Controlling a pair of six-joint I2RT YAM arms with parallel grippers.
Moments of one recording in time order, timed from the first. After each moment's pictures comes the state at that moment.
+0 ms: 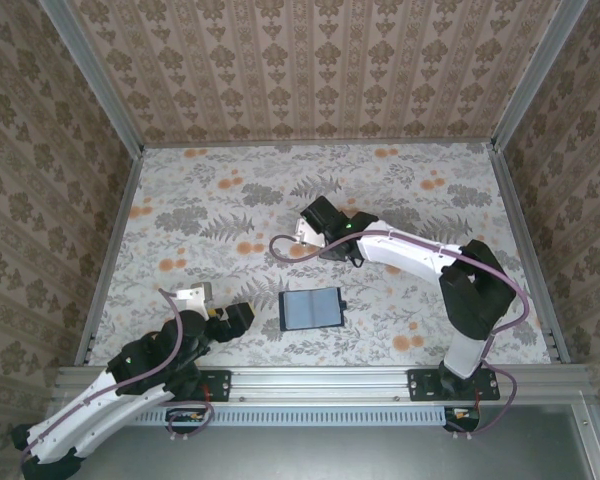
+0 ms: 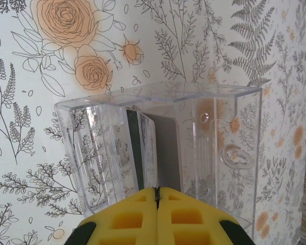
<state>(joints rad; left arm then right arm) -1.01 0.05 0.28 -0.79 -0.29 -0.95 0.74 1.77 1.30 -0.60 0.40 -0.67</state>
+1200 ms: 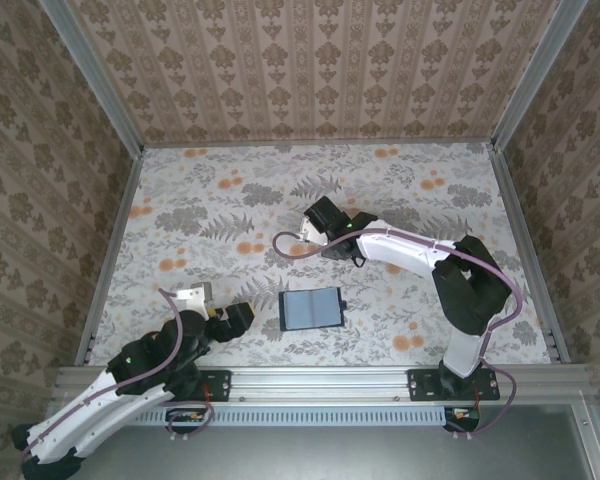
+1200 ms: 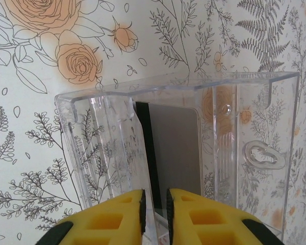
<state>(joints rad) -1.01 0.05 0.28 -0.79 -0.29 -0.95 0.71 1.80 1.27 -0.55 0.40 -0.63</state>
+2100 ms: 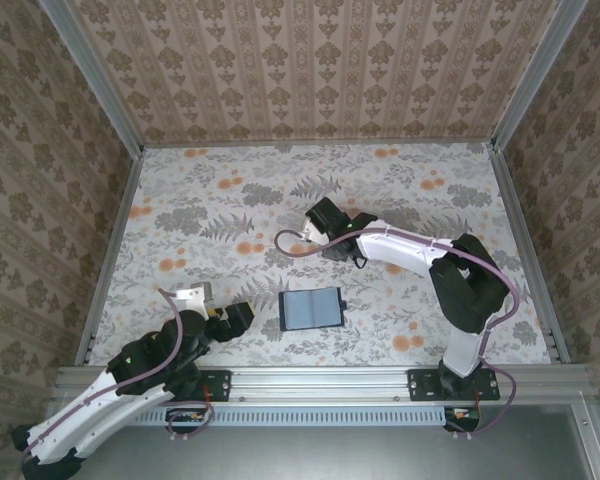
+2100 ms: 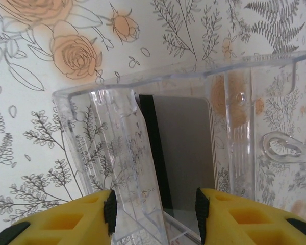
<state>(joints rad) -1.00 0.05 0.28 -0.79 -0.29 -0.95 0.70 1.81 1.26 -0.55 0.40 -0.57</state>
